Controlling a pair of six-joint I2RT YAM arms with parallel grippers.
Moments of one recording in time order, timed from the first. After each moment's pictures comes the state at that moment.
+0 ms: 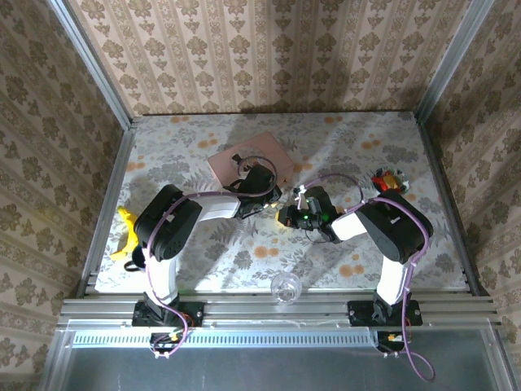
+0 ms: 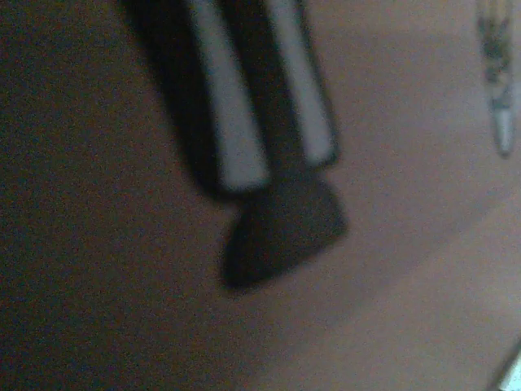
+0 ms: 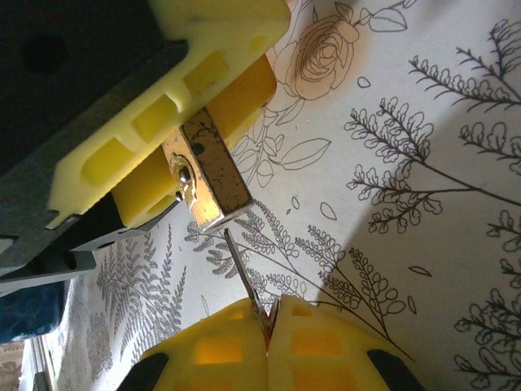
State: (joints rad) left arm -0.76 1.93 1.09 0.06 0.01 -1.11; right arm 0.52 1.85 0.63 0.61 -0.41 0.79
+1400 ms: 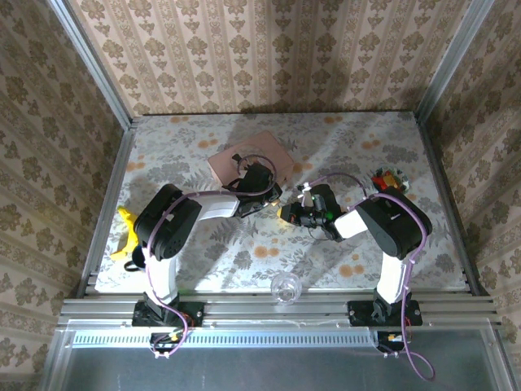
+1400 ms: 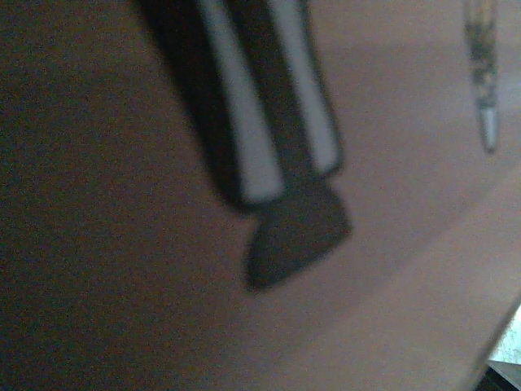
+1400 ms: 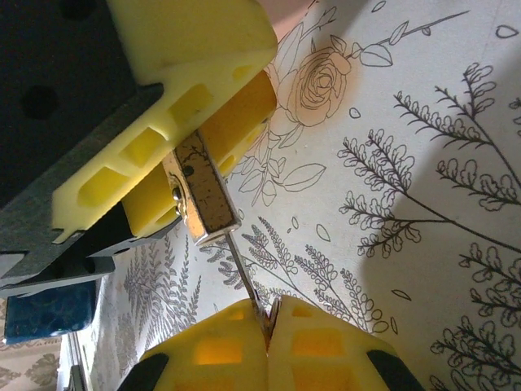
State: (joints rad) left arm -0.74 1.93 1.09 0.08 0.05 -1.11; right arm 0.46 1.87 0.62 0.68 -0.51 0.82
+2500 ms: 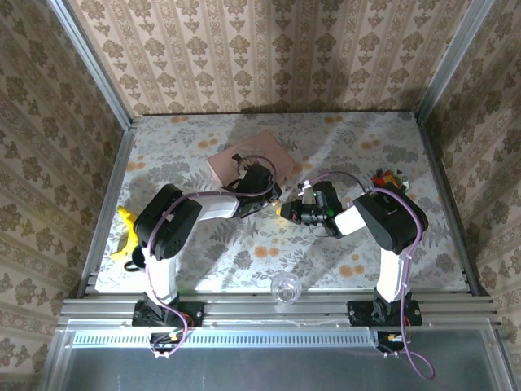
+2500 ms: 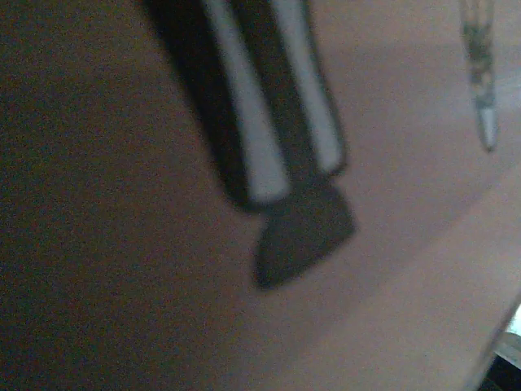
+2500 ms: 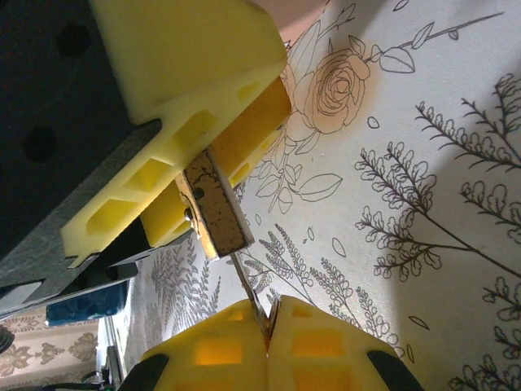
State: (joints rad) left arm -0.74 1.93 1.07 0.11 0.05 -1.10; right arm 0.43 1.93 0.65 0.72 -0.63 0.85
